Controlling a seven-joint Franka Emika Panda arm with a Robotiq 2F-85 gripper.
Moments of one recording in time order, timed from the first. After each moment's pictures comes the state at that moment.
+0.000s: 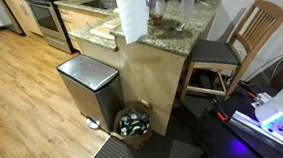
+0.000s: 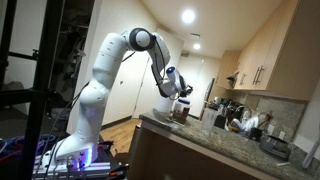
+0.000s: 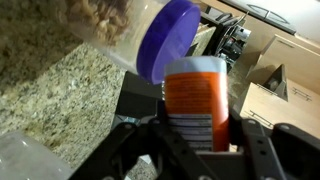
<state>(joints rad) -0.42 0.11 0.28 -2.12 -0.97 3.48 1.84</state>
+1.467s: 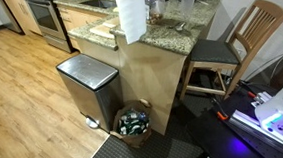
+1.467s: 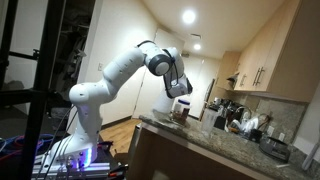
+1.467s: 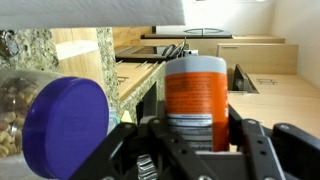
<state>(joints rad) -0.95 0.55 1.03 -1.81 -1.20 3.45 2.17</state>
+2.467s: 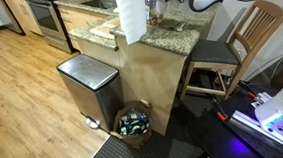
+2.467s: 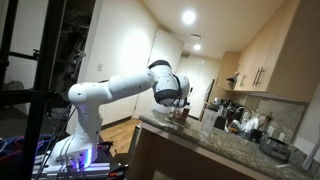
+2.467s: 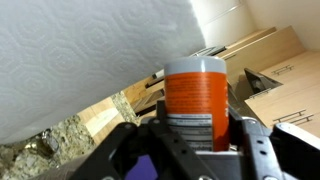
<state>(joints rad) -1.02 1.01 1.25 -1.82 -1.29 3.45 2.26</state>
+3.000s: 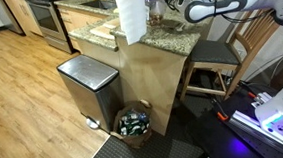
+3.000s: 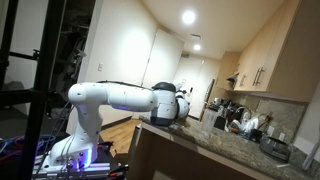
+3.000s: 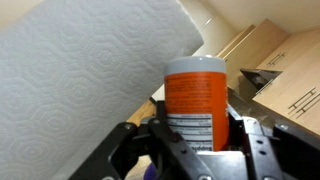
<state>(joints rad) -1.03 1.38 1.36 -1.82 -1.38 3.46 2.31</state>
